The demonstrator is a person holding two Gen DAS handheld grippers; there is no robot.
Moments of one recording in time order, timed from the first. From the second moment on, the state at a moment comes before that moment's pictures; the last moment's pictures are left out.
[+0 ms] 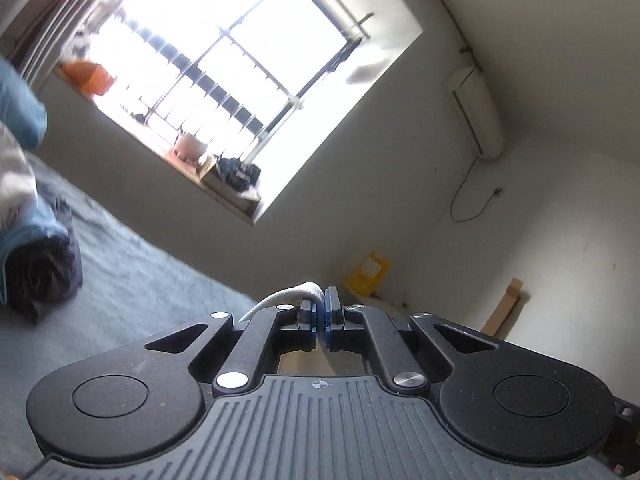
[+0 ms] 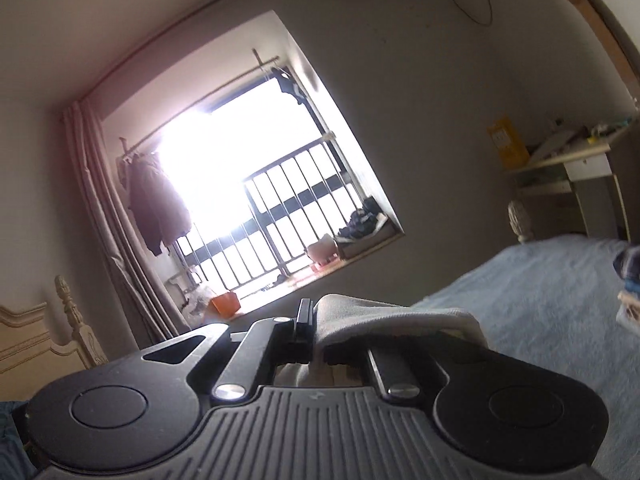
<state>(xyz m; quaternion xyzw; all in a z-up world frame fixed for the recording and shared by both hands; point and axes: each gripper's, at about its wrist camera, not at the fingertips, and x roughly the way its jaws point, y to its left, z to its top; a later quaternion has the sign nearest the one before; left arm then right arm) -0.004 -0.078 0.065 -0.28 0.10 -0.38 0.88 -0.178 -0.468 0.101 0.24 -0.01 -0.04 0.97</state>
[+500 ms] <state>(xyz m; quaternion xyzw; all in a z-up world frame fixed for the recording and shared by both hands) -0.104 -0.030 0.174 -0.27 -0.09 -0.37 0.88 -0.276 -0.415 0.214 0.17 -0.15 0.02 0.97</state>
